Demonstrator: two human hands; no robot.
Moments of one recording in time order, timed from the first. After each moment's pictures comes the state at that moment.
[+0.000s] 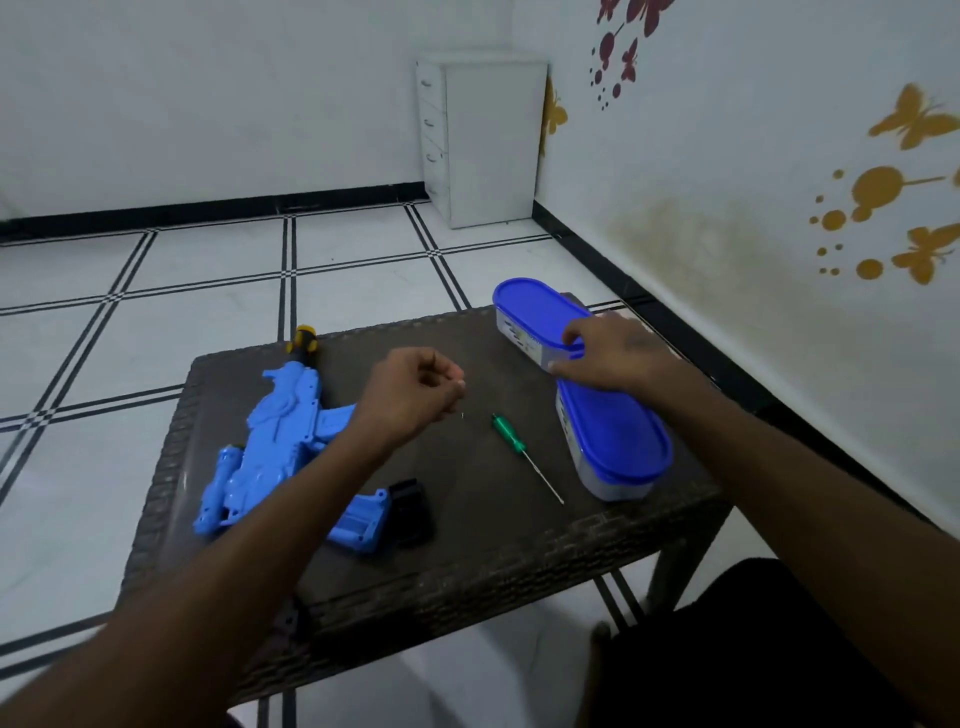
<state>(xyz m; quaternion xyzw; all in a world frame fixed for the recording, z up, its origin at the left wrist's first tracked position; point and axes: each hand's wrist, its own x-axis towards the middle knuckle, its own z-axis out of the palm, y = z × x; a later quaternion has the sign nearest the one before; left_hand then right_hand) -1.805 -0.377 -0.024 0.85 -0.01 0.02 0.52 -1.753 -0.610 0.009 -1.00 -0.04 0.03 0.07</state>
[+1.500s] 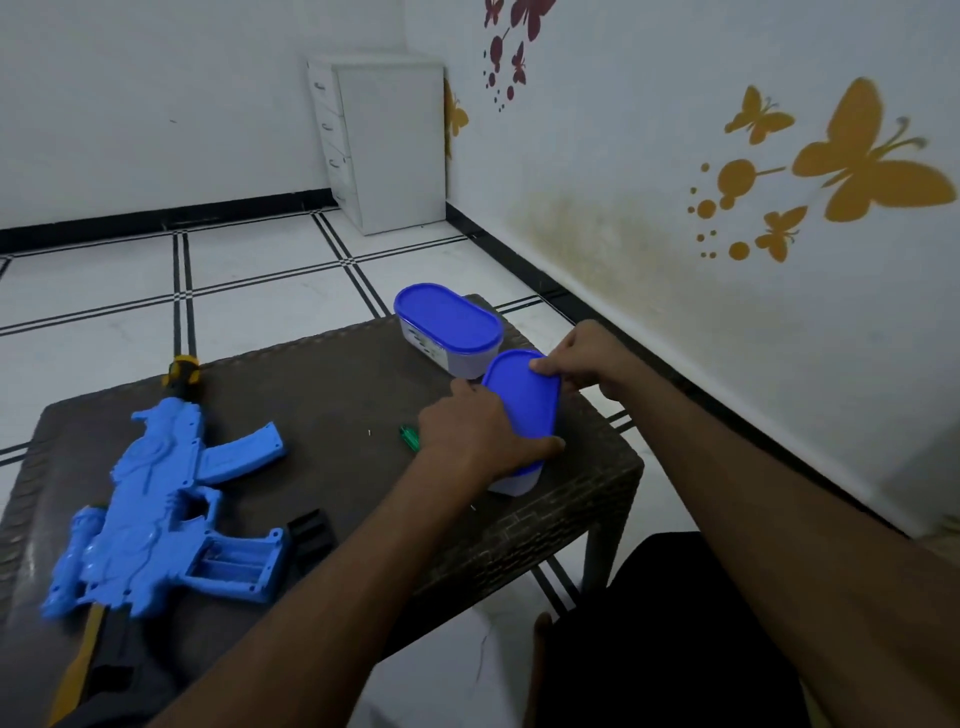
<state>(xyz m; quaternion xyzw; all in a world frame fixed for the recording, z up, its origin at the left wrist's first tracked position) -1.816 -0.527 -0.017 0.99 -0.12 -0.06 0.05 -1.744 -0.696 -0.012 -0.89 0.16 0.07 0.41</state>
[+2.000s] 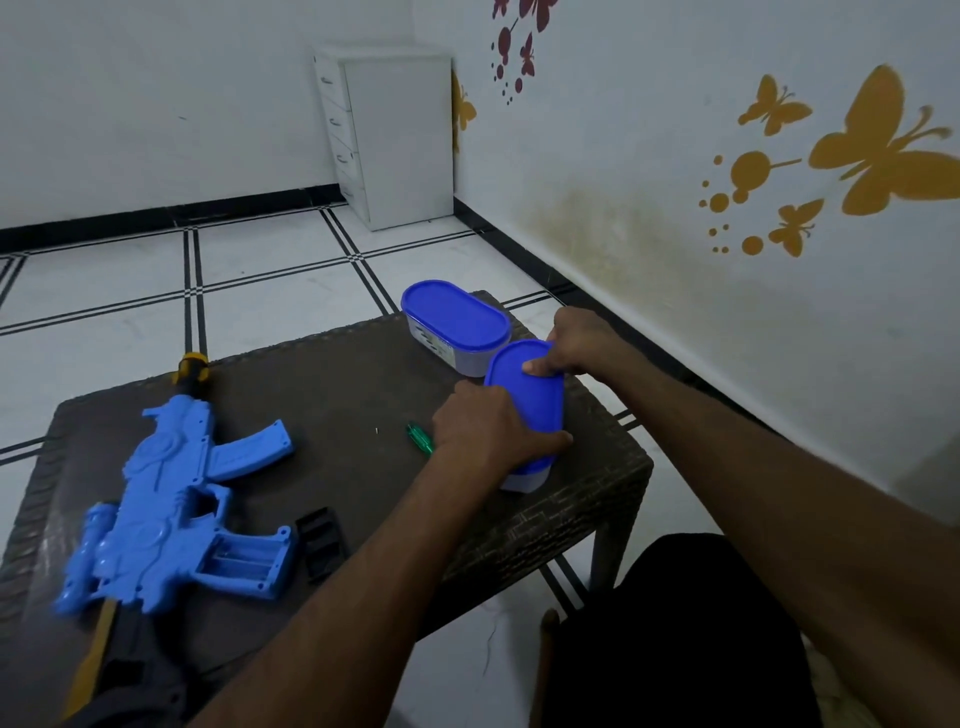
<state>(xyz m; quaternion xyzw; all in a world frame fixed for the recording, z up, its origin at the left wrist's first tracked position) -1.808 -0.536 -0.025 0.99 -0.09 -0.07 0.09 -1.727 -0.676 -0.003 -0.98 0.09 0.07 0.19</state>
